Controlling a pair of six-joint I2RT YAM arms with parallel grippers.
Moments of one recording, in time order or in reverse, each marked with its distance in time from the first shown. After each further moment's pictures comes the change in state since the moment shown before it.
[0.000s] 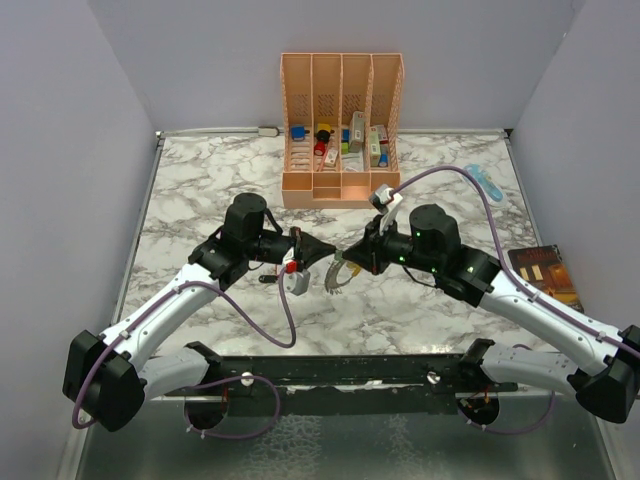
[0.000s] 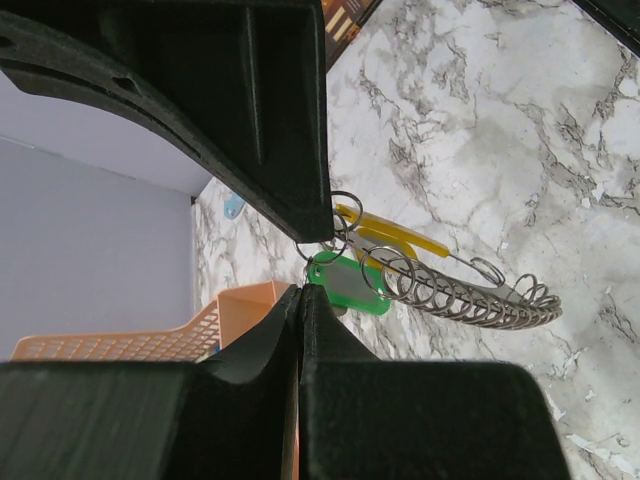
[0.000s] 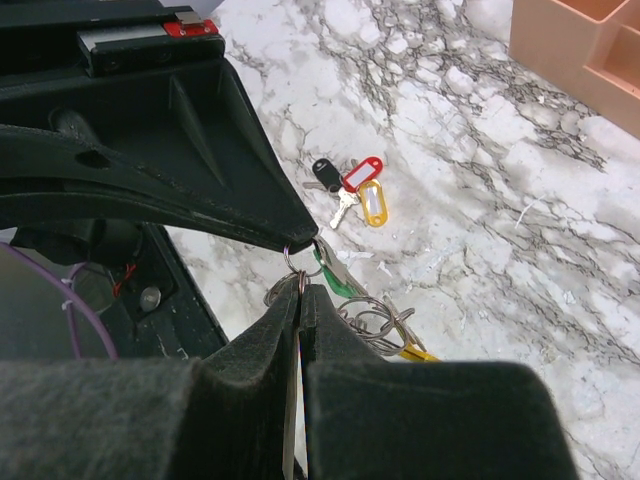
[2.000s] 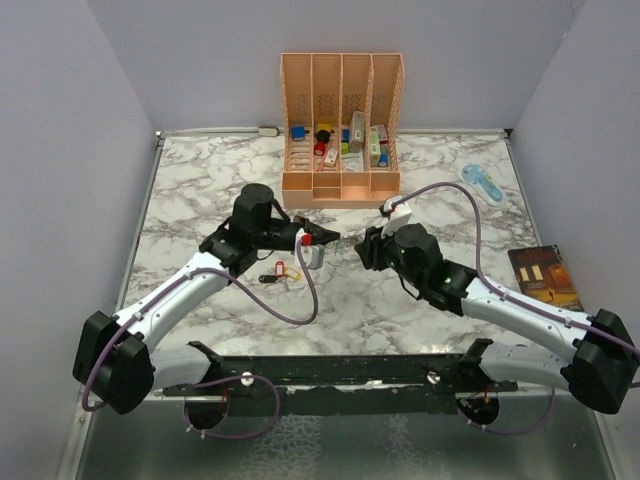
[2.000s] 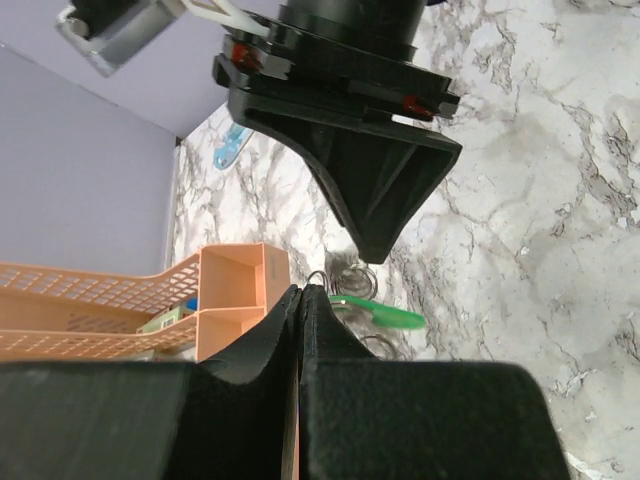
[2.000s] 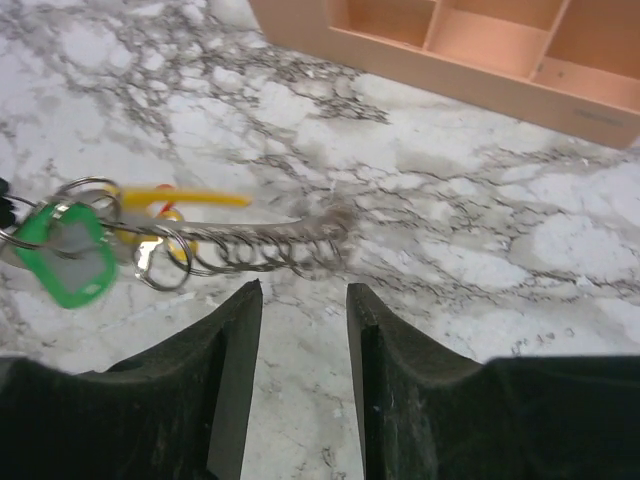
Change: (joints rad) left arm -0.003 0.089 0.051 0.097 -0.109 -0.203; right arm 0.001 0.067 -0.219 0.244 0.448 0.026
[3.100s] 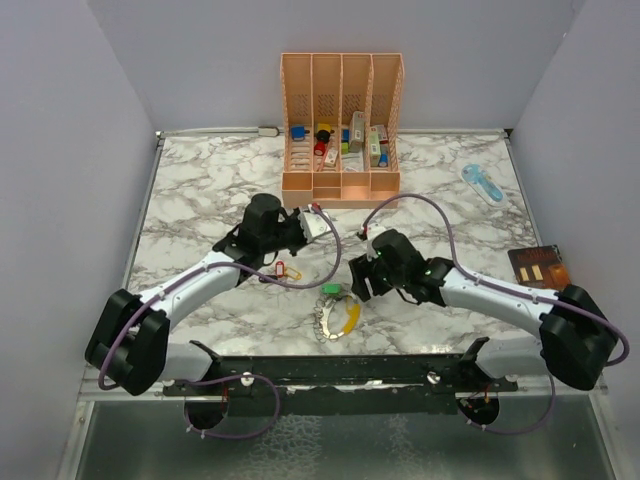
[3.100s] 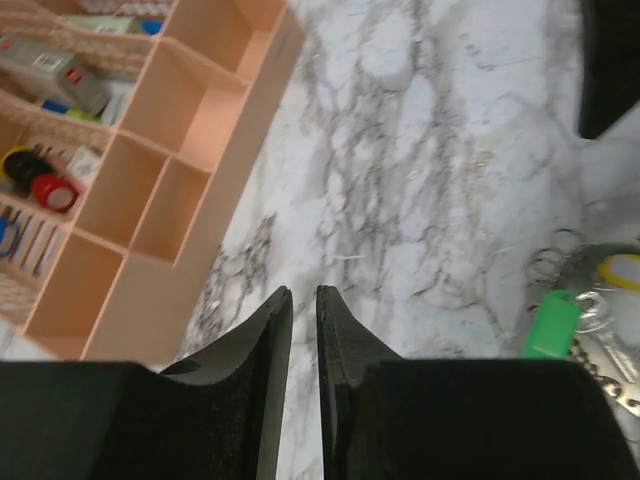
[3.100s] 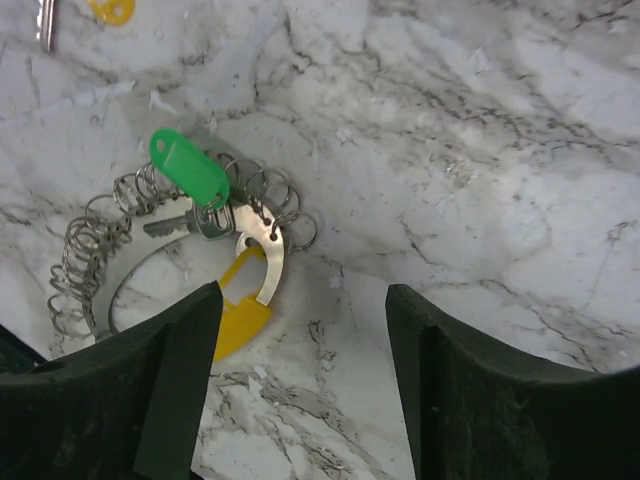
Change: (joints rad) left arm 0.006 0.128 -0.107 0.152 -0.423 -0.436; right arm -0.016 0.148 0.006 -0.262 -0.153 -0.041
